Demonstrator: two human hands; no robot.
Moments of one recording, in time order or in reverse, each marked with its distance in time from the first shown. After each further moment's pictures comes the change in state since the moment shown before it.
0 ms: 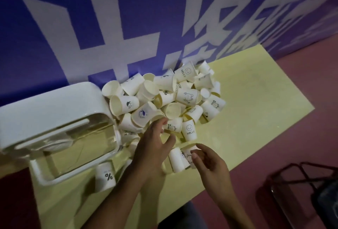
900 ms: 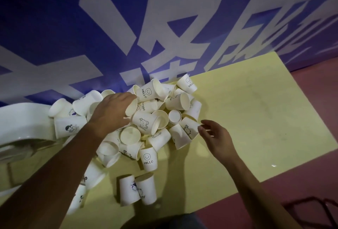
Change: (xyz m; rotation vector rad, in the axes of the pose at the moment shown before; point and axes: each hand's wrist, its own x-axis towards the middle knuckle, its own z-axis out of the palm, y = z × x) left_hand 0.212 0.061 0.026 0.894 -0.045 0.108; right_hand 0.298 0.024 -0.179 -0.190 -0.209 -0.104
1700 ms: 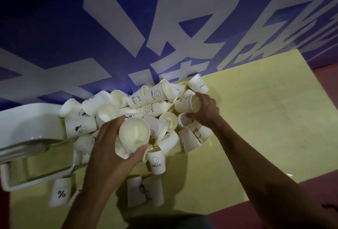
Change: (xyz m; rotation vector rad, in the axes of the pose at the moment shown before) left_hand -0.113 0.079 -0.032 -0.634 0.428 -0.344; right_hand 0.125 -0.036 0.051 -0.462 -0.165 -0.087
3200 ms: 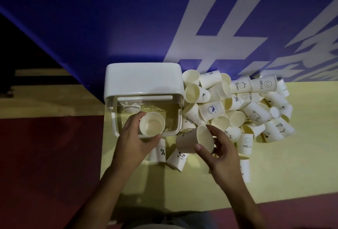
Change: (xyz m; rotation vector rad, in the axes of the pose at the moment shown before) left_hand -0.099 -0.317 -0.205 -0.236 0.079 -0.169; right_hand -0.293 -0.301 0.238 0.535 0.152 -0.158
